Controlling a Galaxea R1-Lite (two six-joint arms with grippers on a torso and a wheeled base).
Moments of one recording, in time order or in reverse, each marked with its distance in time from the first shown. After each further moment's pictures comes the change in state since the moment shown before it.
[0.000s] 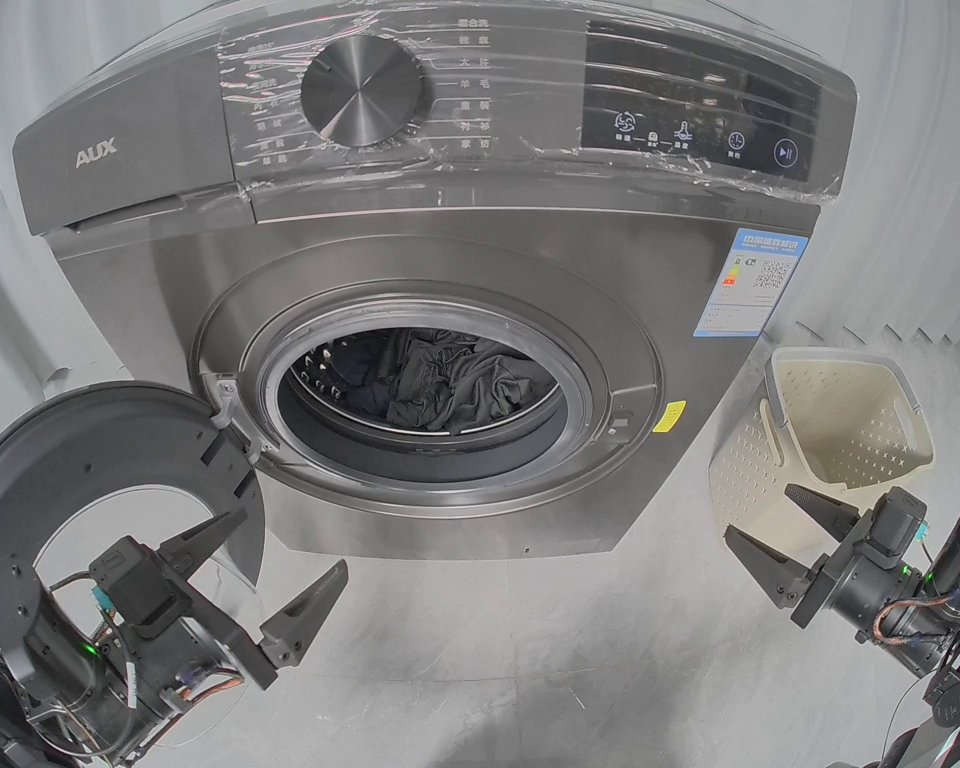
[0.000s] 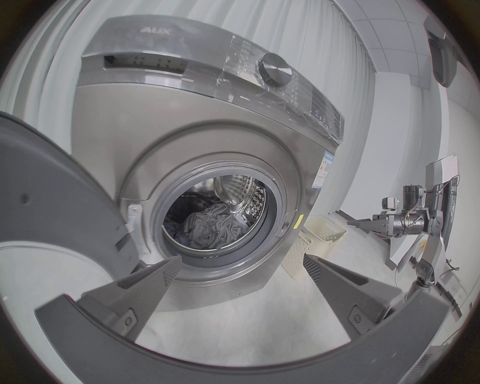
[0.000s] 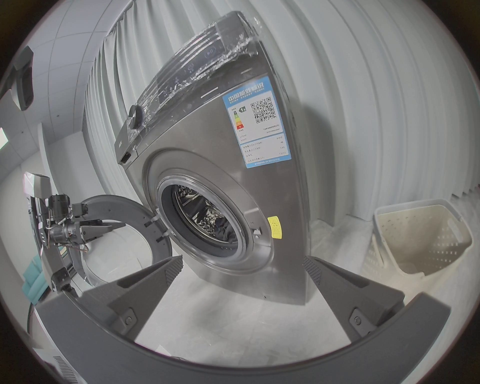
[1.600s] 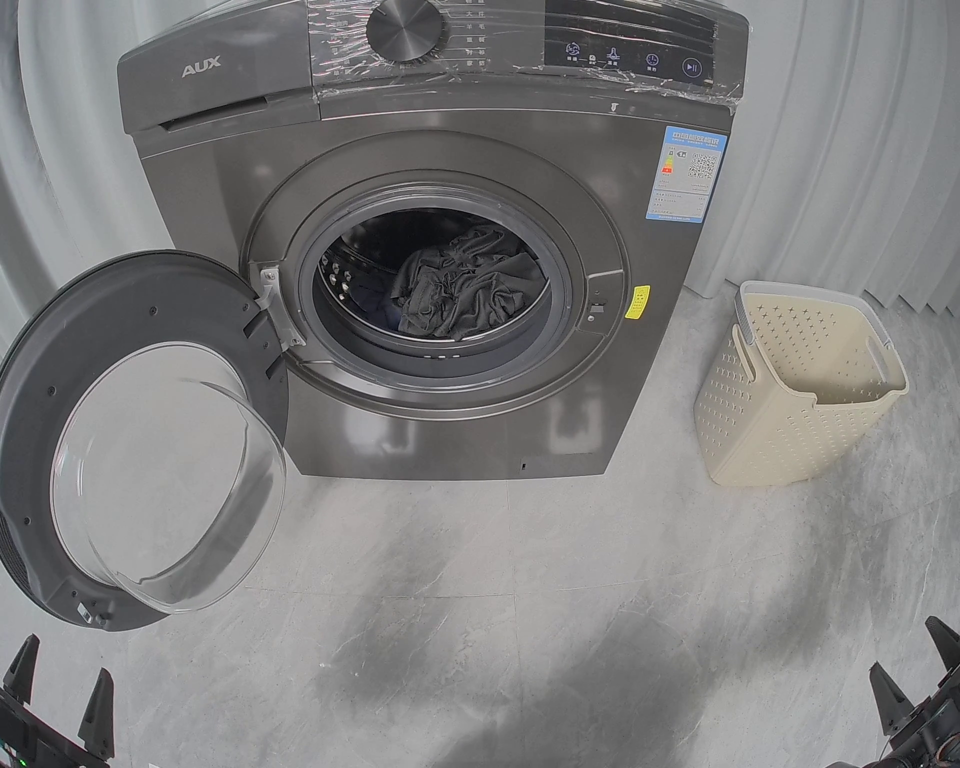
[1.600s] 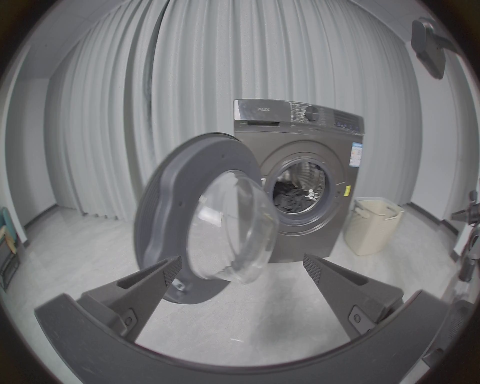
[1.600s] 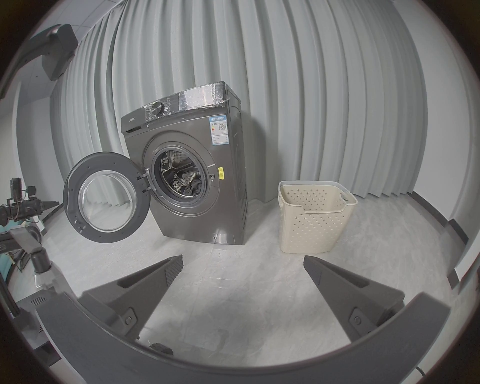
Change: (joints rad) left arm 0.754 -1.364 0.001 1.341 -0.225 0.060; right arm -0.465 -1.332 0.001 1.396 0.085 -0.127
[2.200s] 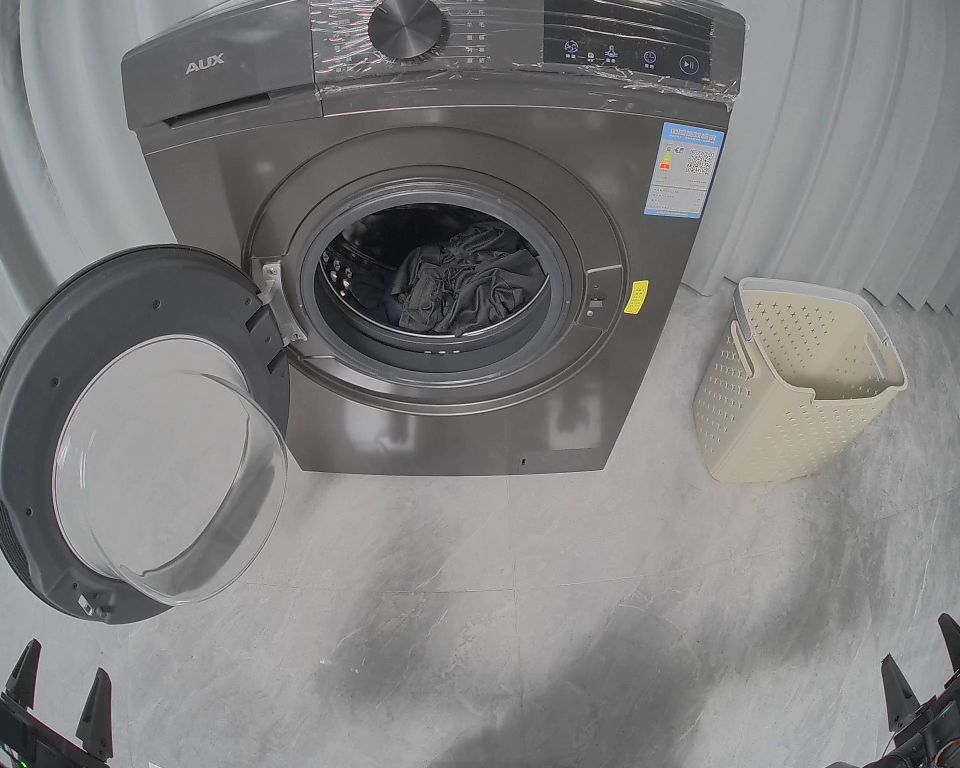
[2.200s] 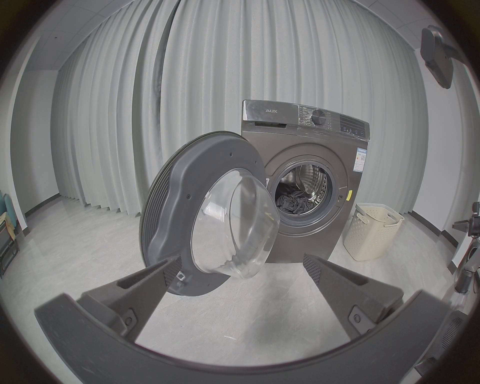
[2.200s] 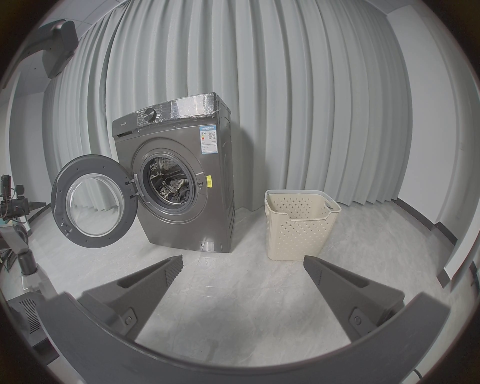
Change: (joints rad) left arm 0.007 -0.021 0.000 0.020 0.020 -0.050; right arm -0.086 -0.081 0.000 0.016 0.001 -0.013
